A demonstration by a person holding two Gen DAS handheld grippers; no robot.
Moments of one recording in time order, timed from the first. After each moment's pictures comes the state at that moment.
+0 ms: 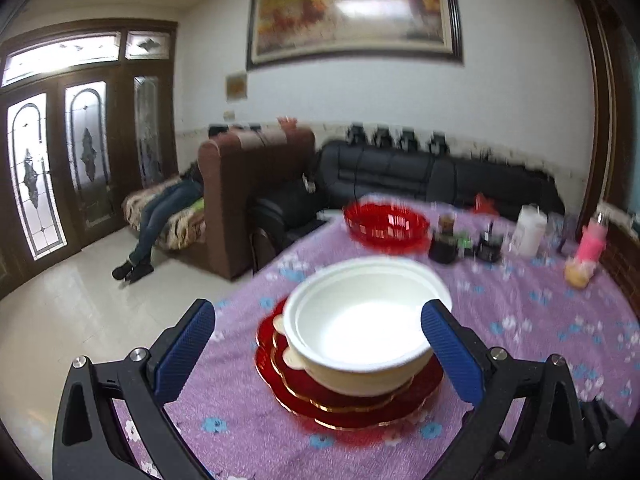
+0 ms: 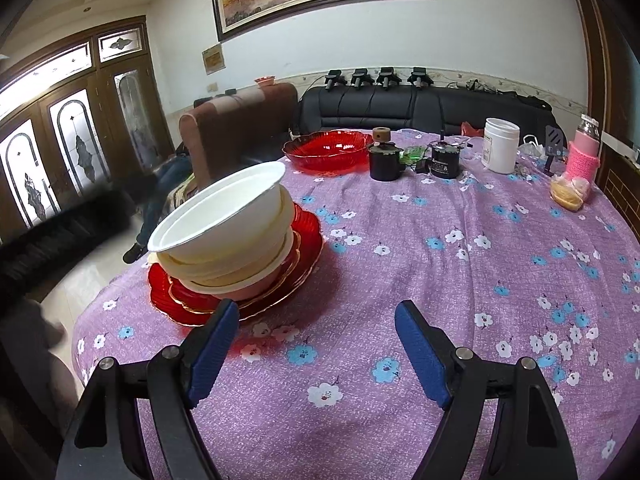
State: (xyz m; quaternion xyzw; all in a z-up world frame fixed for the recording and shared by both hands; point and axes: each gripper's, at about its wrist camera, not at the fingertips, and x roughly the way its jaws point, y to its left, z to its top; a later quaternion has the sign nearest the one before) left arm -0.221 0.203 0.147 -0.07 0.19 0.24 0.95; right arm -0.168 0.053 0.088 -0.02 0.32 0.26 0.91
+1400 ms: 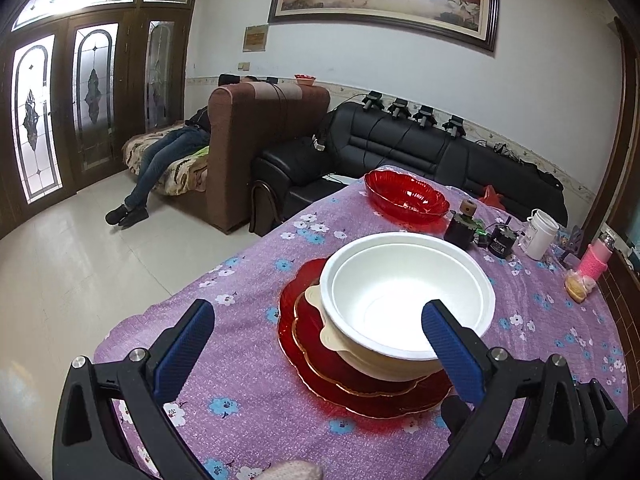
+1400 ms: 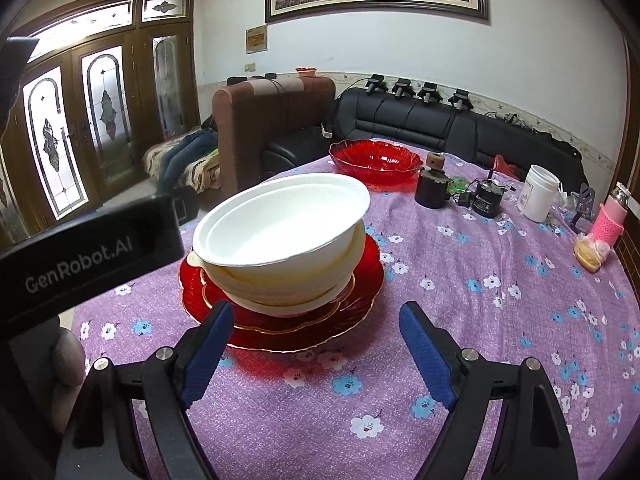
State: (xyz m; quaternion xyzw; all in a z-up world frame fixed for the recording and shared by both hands) left arm -0.215 0.260 0.123 -0.15 0.27 0.23 0.92; right arm -0.173 0.113 0.103 -0.10 0.31 0.29 0.90
